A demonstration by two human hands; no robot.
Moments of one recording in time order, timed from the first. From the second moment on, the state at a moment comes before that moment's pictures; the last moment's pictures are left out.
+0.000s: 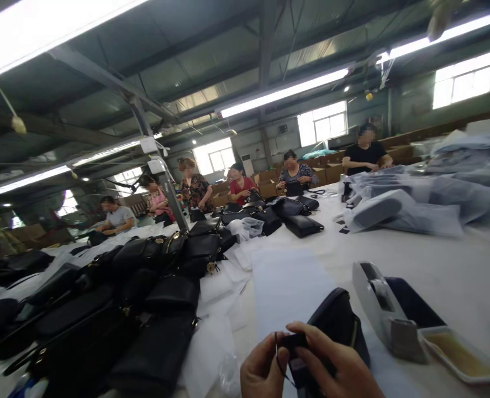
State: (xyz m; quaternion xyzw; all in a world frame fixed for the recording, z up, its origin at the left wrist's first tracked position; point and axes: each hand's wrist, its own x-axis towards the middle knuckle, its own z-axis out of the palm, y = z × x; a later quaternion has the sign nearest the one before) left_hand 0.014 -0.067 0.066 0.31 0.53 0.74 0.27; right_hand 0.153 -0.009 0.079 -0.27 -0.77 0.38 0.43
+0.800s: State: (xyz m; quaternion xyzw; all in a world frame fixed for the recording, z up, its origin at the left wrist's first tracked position) left_hand 0.011 -0.056 0.055 0.21 0.50 0.79 0.30; right_hand 0.158 -0.005 0.101 -0.25 -0.81 0.41 0.33
